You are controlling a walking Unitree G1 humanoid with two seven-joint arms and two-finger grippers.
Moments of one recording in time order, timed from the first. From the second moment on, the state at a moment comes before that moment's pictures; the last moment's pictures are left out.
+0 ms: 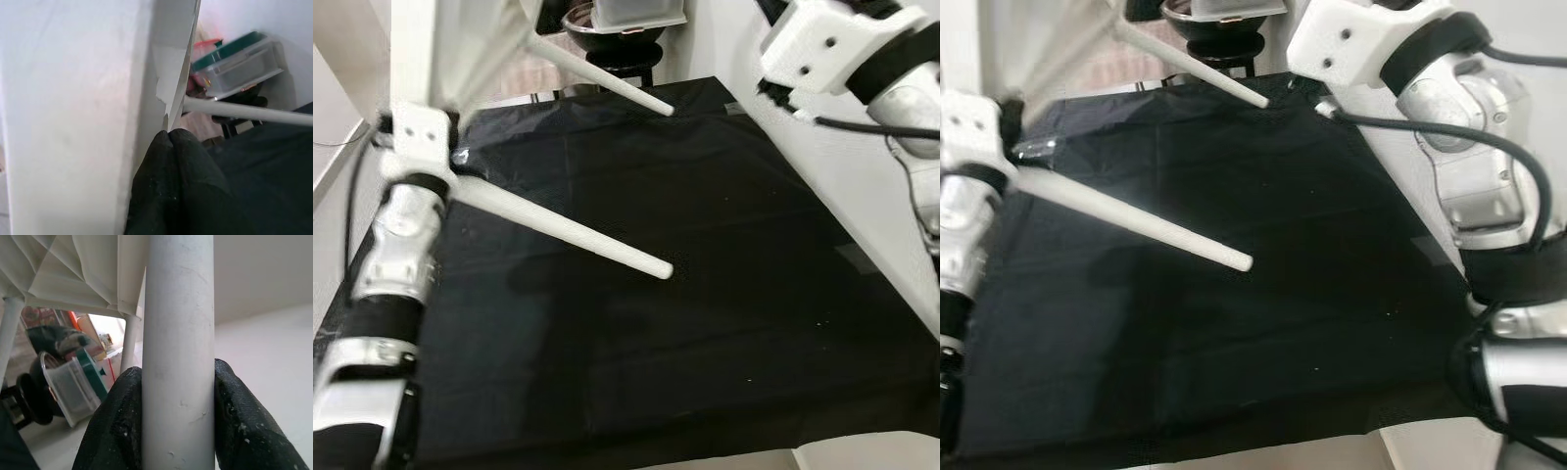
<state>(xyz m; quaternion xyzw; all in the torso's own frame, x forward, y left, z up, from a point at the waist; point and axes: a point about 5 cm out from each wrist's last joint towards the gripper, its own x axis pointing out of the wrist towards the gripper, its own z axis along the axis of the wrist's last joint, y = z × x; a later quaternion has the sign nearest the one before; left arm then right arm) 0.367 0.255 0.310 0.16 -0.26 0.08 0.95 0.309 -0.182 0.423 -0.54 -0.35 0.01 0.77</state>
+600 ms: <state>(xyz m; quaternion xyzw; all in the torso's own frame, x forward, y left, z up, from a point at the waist) 0.351 0.234 0.425 0.26 -0.36 -0.01 0.90 0.325 -0.175 0.245 -0.10 -0.06 0.06 0.99</state>
